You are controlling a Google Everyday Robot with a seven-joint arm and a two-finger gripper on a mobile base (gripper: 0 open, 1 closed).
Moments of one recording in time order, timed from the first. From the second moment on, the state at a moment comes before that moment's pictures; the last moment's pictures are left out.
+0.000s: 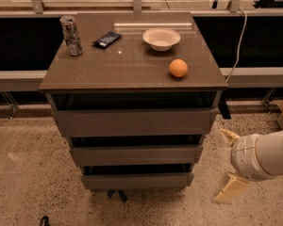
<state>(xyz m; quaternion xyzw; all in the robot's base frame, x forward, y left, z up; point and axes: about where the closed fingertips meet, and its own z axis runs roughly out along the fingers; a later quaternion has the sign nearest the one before) 0.406 -0.207 0.735 -0.60 0.75 0.05 0.27</state>
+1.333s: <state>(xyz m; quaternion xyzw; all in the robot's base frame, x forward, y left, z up) 0.417 -0.087 0.557 -0.56 0.75 0.18 0.29</state>
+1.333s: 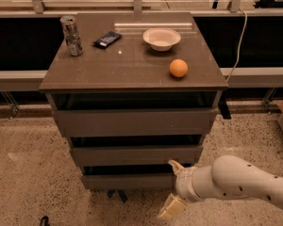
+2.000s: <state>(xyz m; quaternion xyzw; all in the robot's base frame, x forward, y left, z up) 0.431 -0.075 0.544 -0.60 0.72 0.16 0.32</state>
